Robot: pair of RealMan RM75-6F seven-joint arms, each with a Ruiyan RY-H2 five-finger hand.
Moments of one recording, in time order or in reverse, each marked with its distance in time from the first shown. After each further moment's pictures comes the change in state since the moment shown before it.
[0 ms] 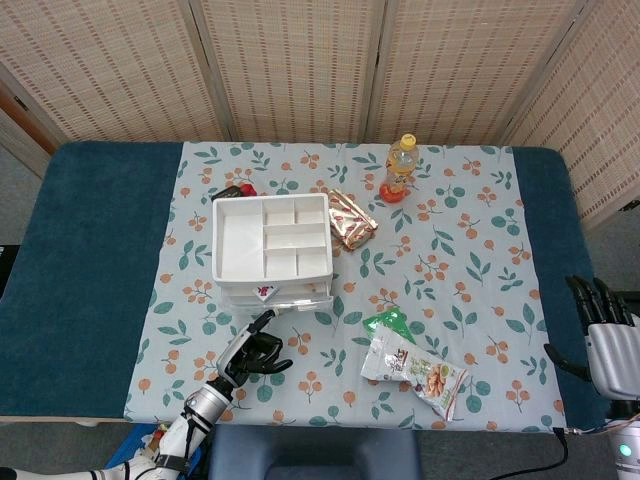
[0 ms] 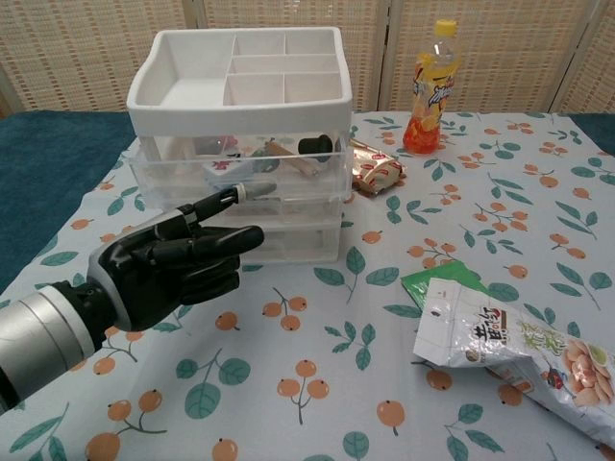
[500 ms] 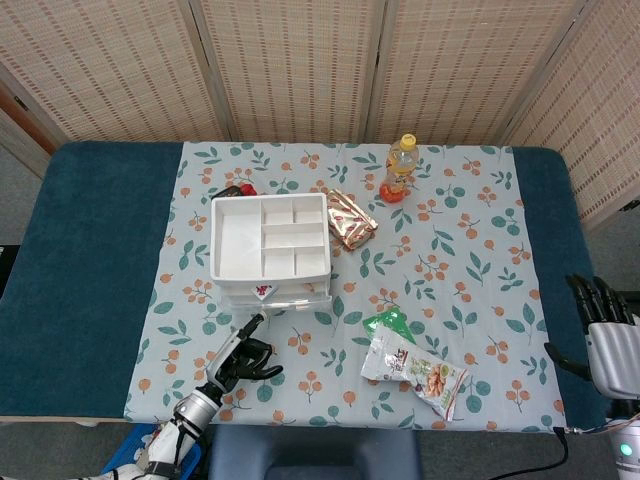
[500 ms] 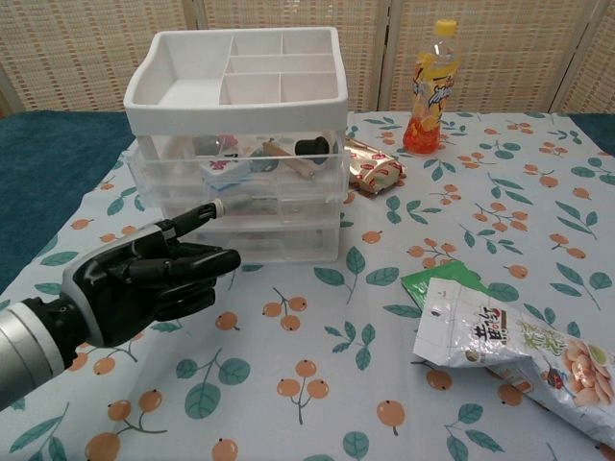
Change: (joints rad) left arm 0.034 0.046 0.039 -0.017 -0.010 0.012 0.050; right arm 0.001 0.008 0.003 -0.007 -0.003 0.004 -0.006
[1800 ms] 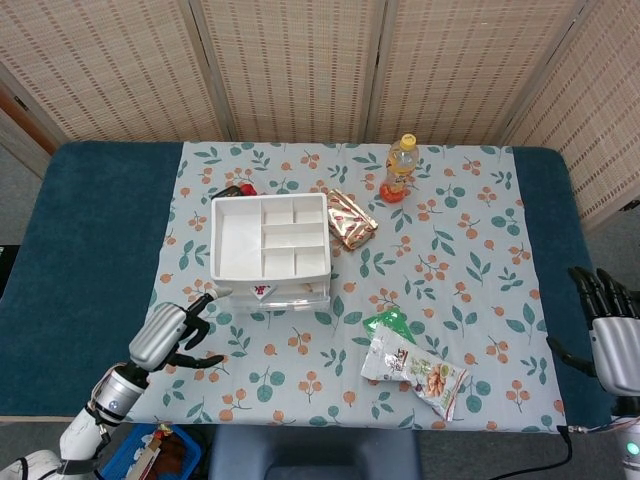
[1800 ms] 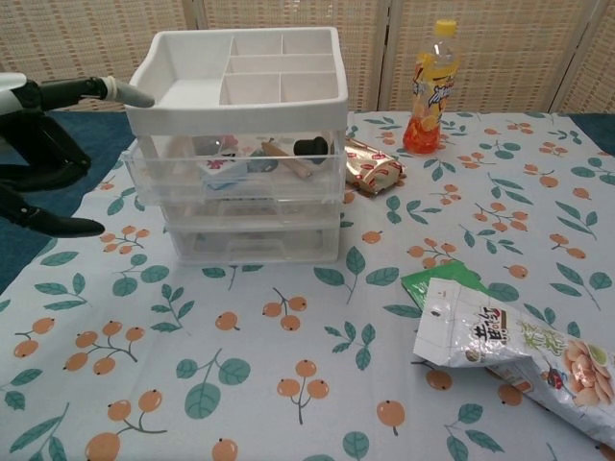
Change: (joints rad) left arm -0.008 0.426 0.009 -0.151 0.204 0.172 0.806; right arm 0.007 0.048 0.008 -0.045 -0.022 0.006 0.008
